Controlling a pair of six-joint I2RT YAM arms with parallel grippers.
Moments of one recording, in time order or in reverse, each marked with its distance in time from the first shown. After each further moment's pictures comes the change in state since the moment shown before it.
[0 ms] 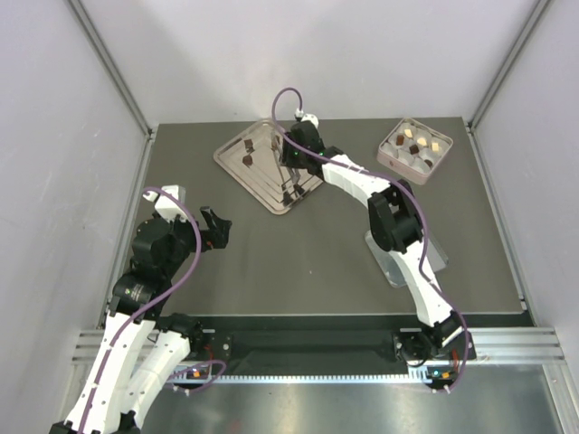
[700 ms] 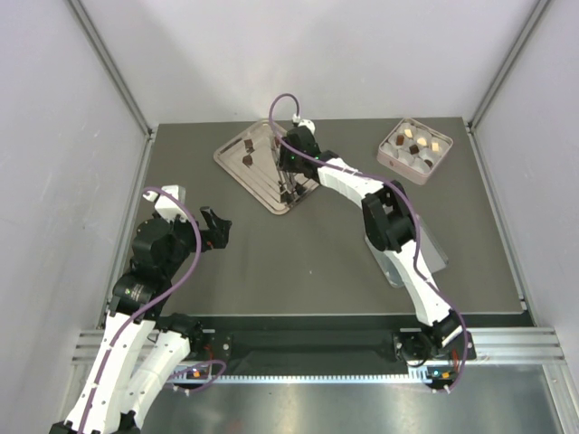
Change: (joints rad) left arm 0.000 0.000 0.000 0.000 0.000 0.000; right arm 0.009 0.070 0.040 0.012 -0.005 0.028
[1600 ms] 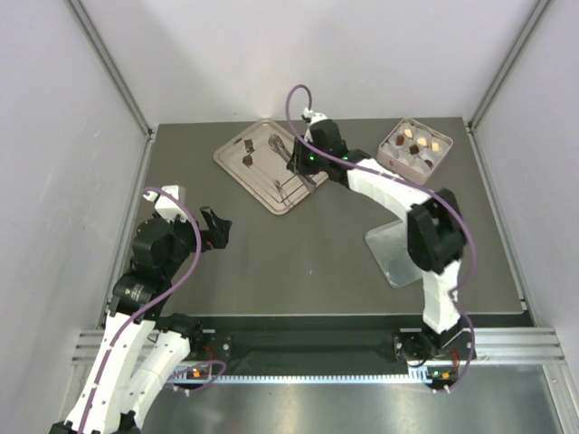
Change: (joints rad) left arm 0.000 0.000 0.000 0.000 0.000 0.000; right arm -0.005 -0.419 -0.399 0.008 -0.167 -0.108
